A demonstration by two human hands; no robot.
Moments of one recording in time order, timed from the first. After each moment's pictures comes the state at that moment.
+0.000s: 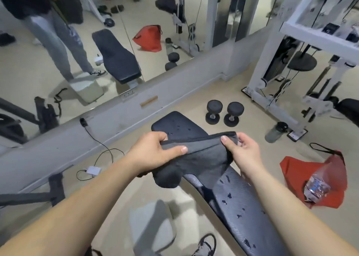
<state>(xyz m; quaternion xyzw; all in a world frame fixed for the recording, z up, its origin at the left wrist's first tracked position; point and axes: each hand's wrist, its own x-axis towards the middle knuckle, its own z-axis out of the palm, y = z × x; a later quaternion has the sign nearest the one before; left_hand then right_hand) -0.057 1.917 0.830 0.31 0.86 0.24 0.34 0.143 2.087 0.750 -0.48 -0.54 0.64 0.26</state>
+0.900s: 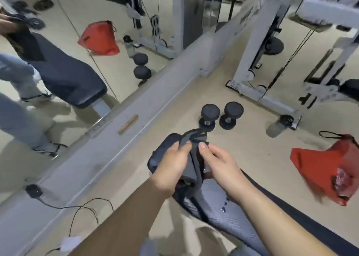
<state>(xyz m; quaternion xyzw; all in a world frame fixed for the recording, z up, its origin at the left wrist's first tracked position) -0.318 2.097 0.644 0.18 0.65 0.45 0.58 -0.178 2.134 0.668 -0.50 -0.55 0.64 0.20</state>
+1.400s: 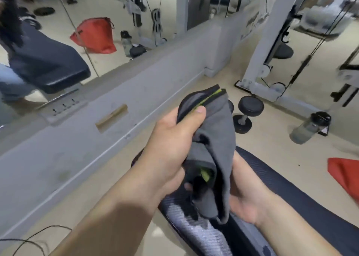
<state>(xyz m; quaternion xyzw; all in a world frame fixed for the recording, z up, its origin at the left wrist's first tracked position) -0.344 2.119 0.450 0.24 0.52 0.62 0.53 -0.182 2.159 0.380 -0.37 -0.36 0.85 0.13</state>
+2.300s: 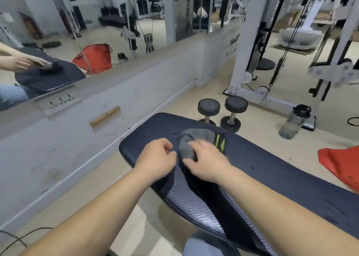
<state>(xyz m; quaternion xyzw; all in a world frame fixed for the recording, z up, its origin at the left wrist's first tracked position) -0.317 2.069 0.281 0.47 0.81 0.27 0.23 -0.157 2.139 0.271 -0.46 -0.87 0.20 0.01</state>
